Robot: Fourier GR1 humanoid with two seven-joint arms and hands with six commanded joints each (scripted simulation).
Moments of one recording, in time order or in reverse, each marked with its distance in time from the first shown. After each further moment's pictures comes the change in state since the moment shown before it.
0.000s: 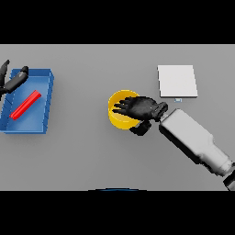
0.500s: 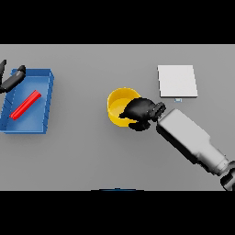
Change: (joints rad) left arm 0.001 0.011 0.010 0.005 0.010 -0.010 0.004; right arm -0.008 0.030 -0.002 0.042 -0.011 0.032 0.003
